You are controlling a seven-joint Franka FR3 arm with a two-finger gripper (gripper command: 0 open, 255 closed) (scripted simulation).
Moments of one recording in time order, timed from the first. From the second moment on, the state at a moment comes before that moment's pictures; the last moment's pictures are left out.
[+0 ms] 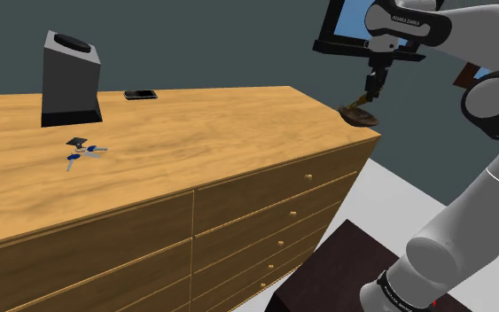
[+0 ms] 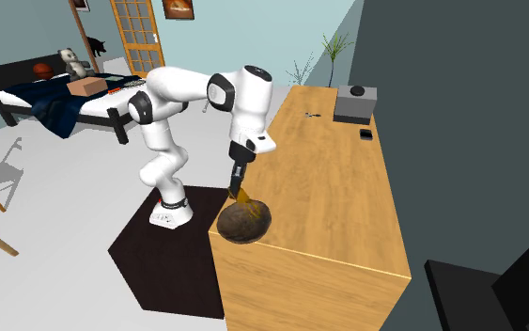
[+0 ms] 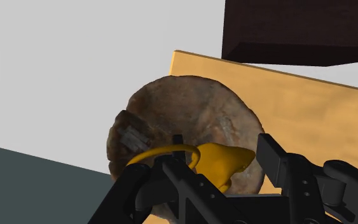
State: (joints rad) arm -0.32 0.02 -0.24 -1.44 -0.22 1.37 -0.64
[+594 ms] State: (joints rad) arm -0.32 -0.02 -0.23 -1.61 -0.22 1.50 -0.60
